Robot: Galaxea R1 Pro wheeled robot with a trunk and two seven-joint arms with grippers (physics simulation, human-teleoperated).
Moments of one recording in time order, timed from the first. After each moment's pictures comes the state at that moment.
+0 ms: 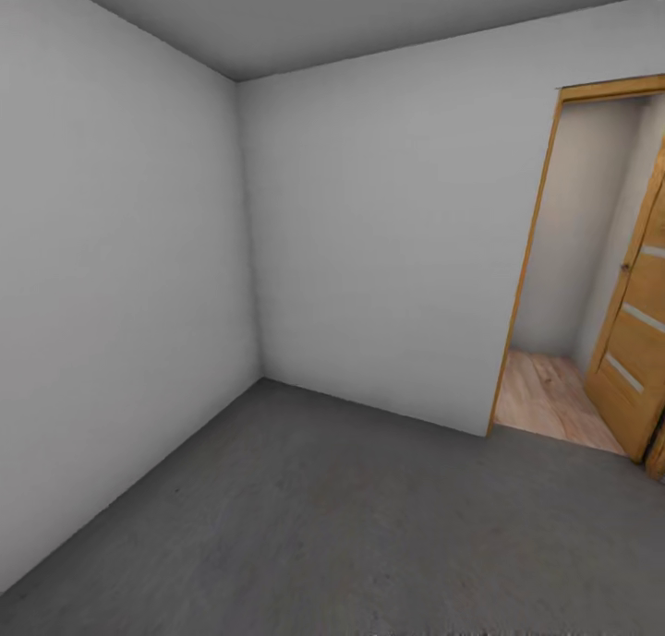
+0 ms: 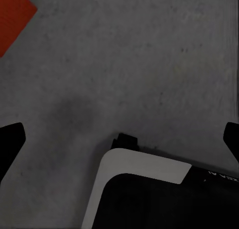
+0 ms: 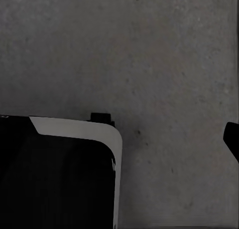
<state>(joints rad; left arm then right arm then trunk) -0.23 0.07 -0.03 -0.01 0.30 -0.06 0.03 -0.12 -0.05 0.62 0.03 -0.54 -0.23 -0.01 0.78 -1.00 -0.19</state>
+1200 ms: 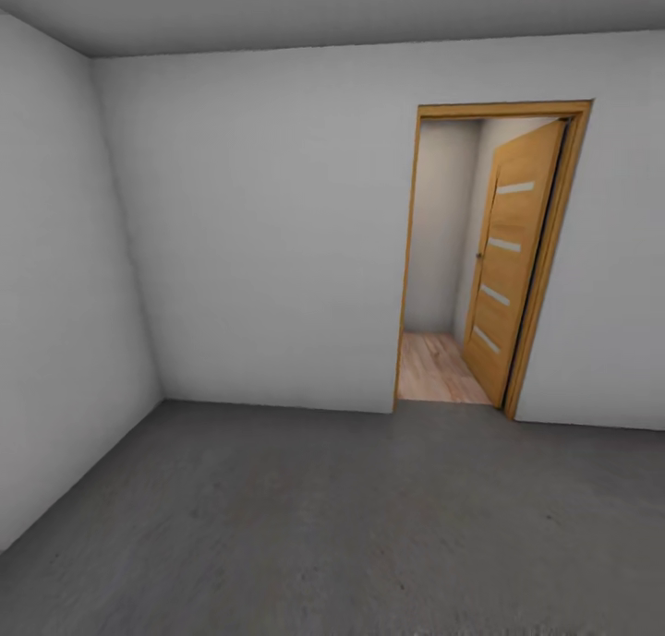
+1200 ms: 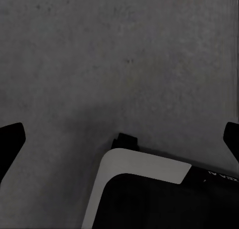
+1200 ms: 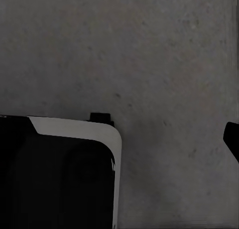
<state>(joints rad) -0.23 0.07 -0.03 -0.01 0.30 -0.06 0.03 -0.12 -0.05 0.62 0.03 -0.54 -0.23 -0.01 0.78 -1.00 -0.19</state>
